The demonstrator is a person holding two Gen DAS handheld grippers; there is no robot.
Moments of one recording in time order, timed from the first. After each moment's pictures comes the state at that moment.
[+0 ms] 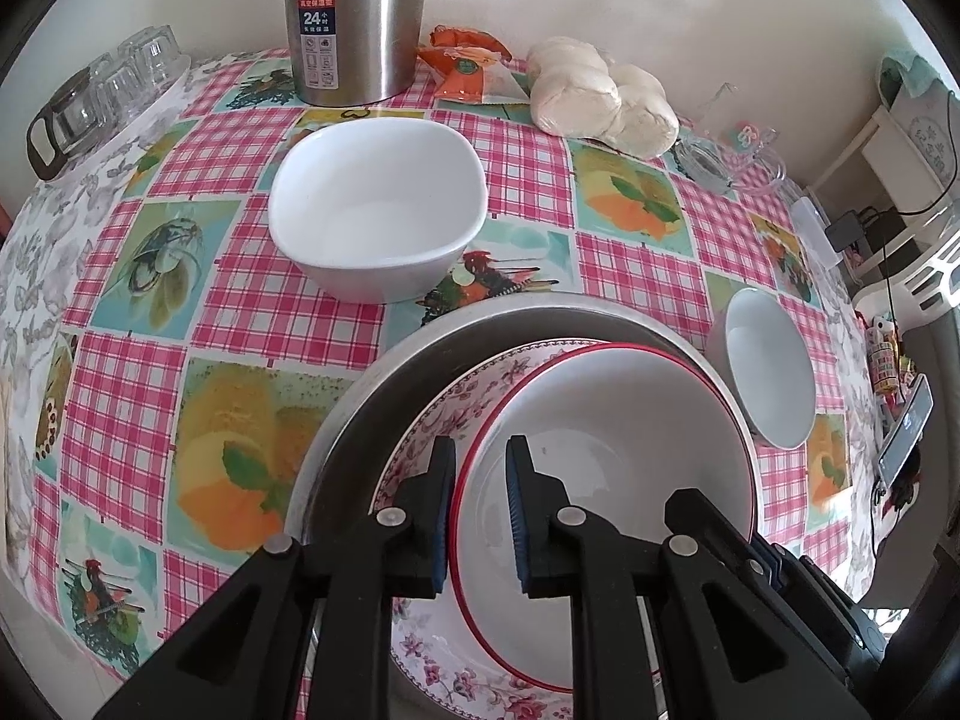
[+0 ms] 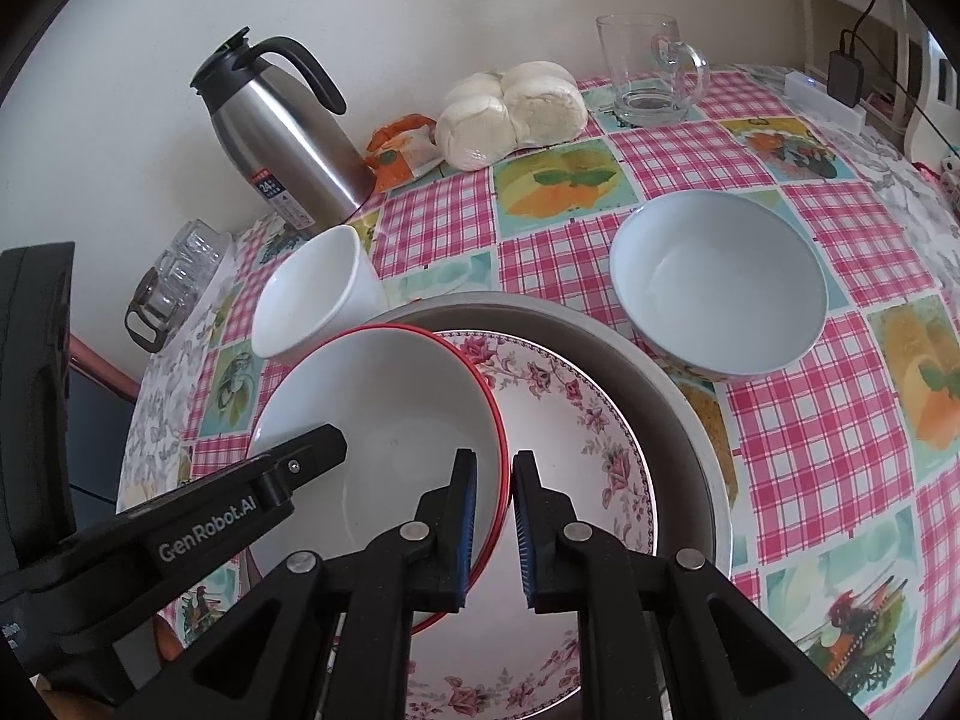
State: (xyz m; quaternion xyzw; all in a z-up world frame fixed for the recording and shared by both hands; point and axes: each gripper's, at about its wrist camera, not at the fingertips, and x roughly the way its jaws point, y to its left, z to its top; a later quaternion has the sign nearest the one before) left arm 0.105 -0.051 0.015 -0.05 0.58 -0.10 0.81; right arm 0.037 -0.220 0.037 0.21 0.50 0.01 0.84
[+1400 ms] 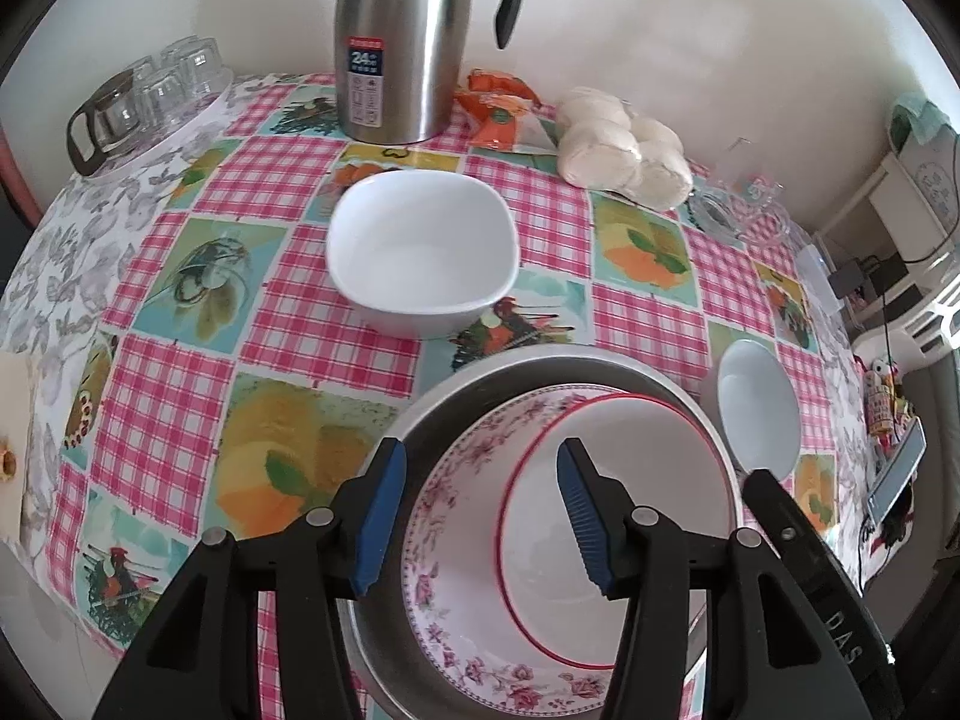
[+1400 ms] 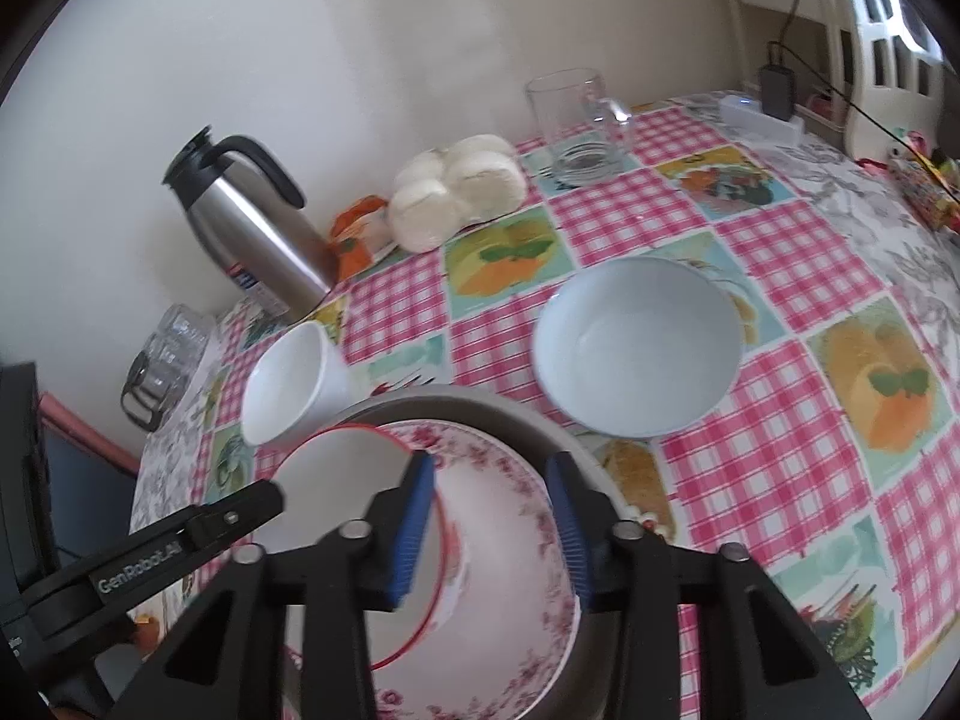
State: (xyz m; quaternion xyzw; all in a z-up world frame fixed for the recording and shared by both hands) left arm 0.101 -0.035 0.042 -0.07 0.55 -0.06 0.83; right arm 0.028 -0.258 0.060 0.25 0.44 -0.06 0.86
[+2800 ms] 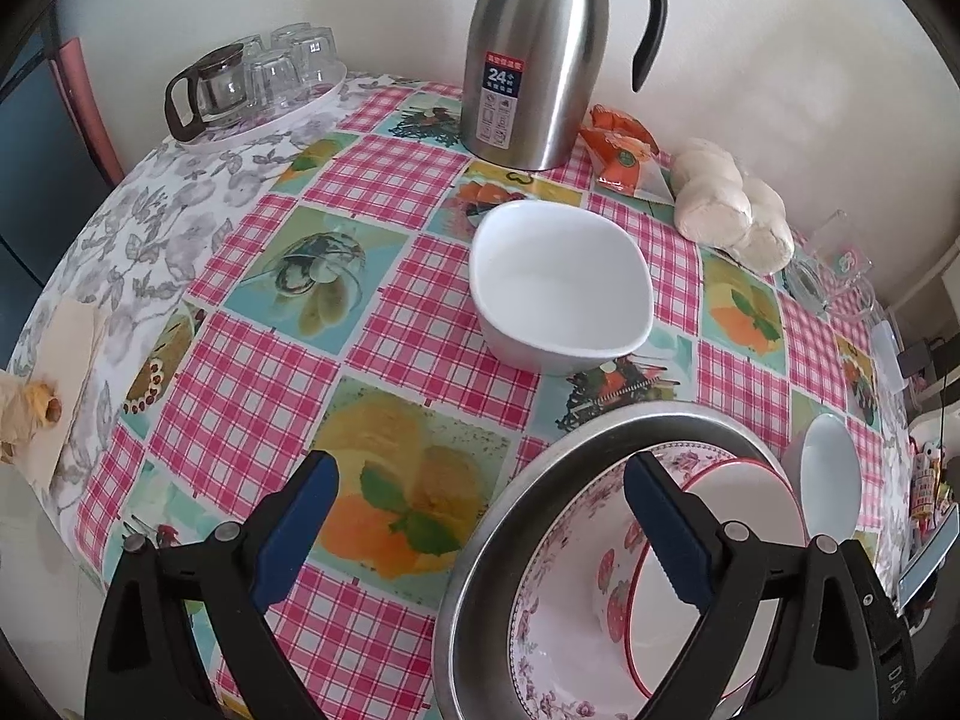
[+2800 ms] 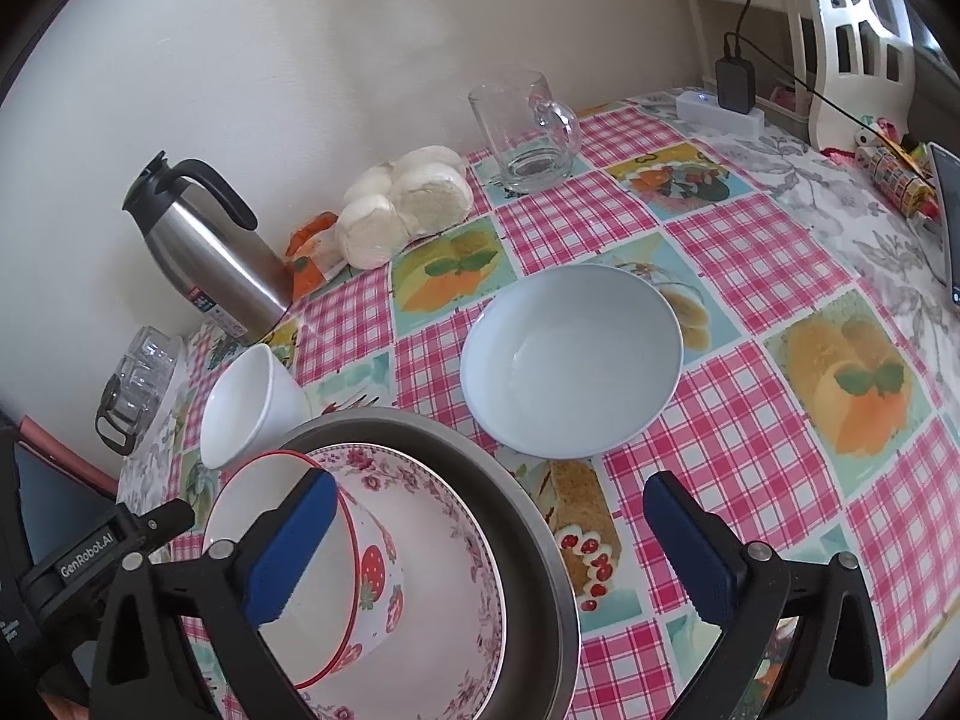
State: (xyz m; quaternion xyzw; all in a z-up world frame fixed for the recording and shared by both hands) left arm 0.105 0.005 0.038 -0.09 0.53 0.04 0.84; right arm 0.027 -0.275 0.053 0.25 0.44 -0.08 0.86
